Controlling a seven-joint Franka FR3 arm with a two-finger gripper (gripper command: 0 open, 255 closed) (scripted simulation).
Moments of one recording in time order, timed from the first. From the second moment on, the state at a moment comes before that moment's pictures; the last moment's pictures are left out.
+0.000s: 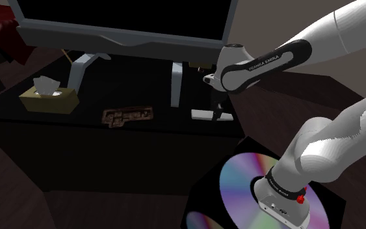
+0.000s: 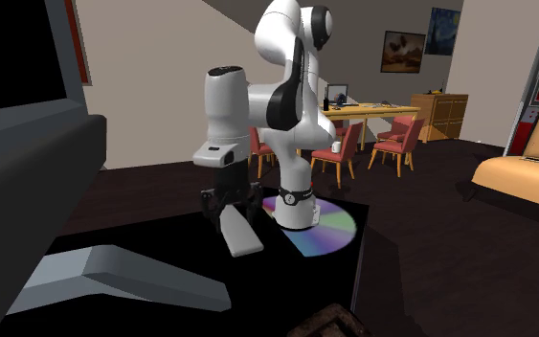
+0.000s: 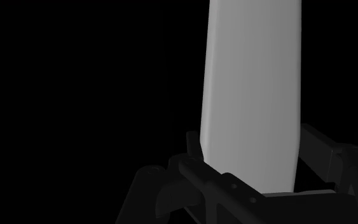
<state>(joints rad) 0.17 -0.34 -0.21 -2.68 -0.08 2.35 -0.81</state>
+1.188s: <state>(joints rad) 0.16 -0.48 -0.19 -2.55 -0.09 2.07 -0.80</state>
